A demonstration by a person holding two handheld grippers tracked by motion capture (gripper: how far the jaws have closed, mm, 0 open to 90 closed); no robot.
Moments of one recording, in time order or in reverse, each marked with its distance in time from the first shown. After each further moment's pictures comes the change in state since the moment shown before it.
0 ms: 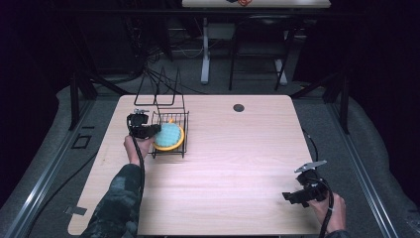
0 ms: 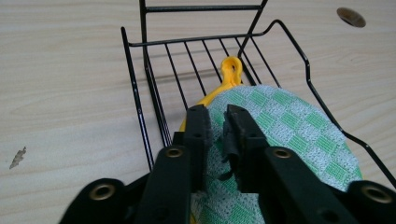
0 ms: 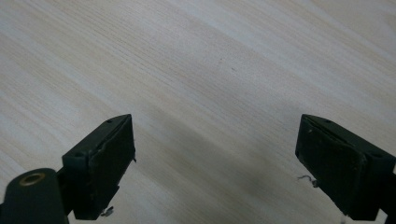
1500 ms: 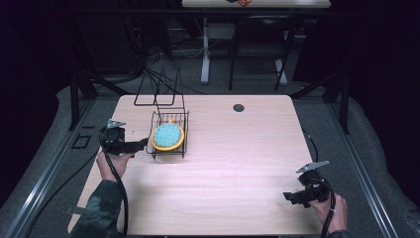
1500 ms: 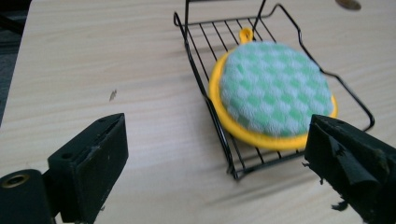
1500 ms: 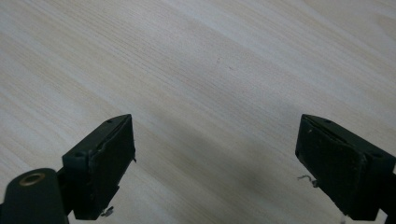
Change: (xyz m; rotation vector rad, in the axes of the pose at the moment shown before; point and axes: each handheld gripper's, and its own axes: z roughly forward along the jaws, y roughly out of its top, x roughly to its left) left arm 0.003 -0.039 -0.096 -0.001 0.091 0.070; right arm 0.000 -0.002 -0.004 -0.015 -0.006 0.008
